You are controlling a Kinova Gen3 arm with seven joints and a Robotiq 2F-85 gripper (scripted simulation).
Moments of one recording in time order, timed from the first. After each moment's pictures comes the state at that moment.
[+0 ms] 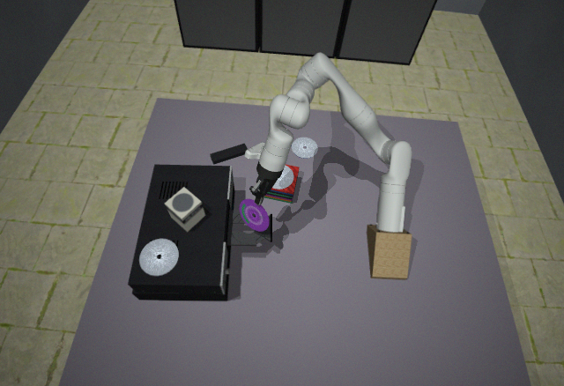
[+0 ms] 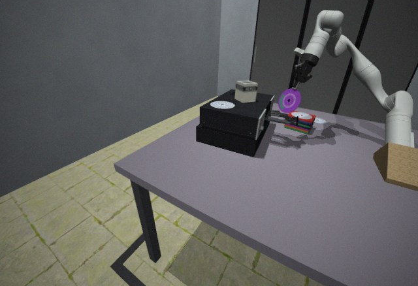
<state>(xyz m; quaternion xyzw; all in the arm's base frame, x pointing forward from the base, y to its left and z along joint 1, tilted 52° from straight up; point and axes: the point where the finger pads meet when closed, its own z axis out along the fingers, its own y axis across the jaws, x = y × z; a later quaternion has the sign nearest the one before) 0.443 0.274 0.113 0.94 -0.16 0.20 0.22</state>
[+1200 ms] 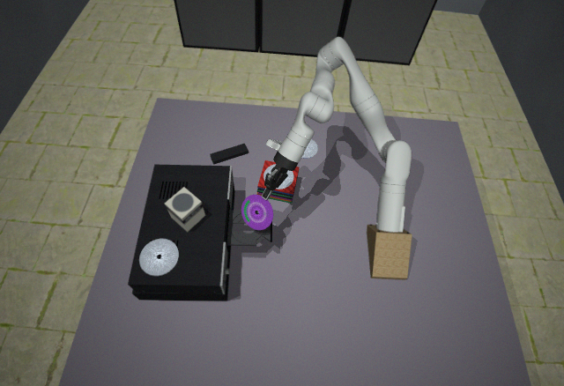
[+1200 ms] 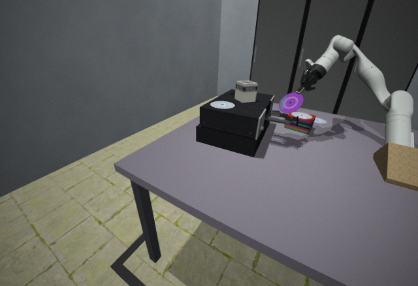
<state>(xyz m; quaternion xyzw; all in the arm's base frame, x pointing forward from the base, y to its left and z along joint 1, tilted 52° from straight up) 0.428 0.227 0.125 0.96 -0.12 0.24 0.04</state>
